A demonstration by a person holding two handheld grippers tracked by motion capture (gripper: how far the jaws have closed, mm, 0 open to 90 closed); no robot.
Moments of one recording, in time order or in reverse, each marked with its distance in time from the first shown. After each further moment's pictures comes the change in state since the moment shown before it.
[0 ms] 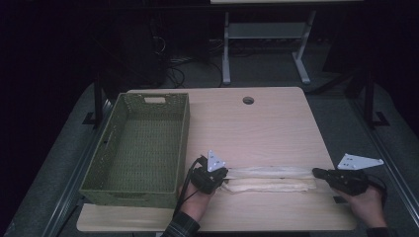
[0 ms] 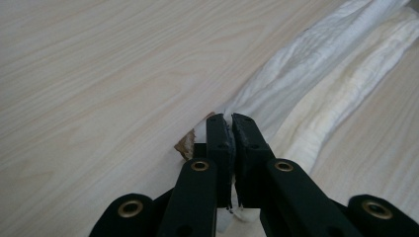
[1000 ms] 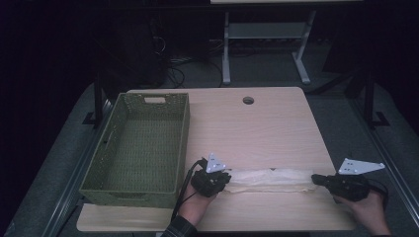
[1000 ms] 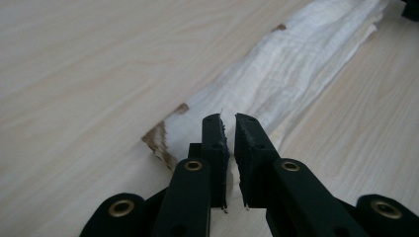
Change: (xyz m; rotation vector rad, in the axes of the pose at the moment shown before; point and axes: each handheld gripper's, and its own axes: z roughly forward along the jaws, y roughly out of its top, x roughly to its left) left arm -0.002 -0.003 0.001 0.039 -0.131 -0.028; right arm 0.011 -0.005 -0.004 0.011 0.069 0.024
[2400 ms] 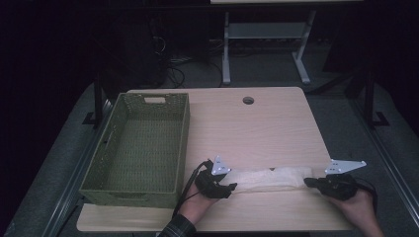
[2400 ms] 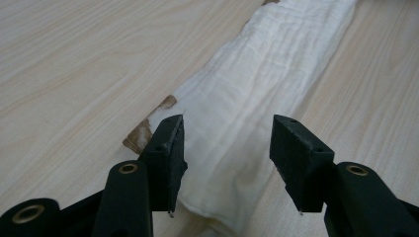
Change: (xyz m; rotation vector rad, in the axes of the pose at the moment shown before) left arm 0.002 -0.003 0.015 0.034 -0.012 0.099; right arm 0.004 0.002 0.027 0.109 -0.009 0.009
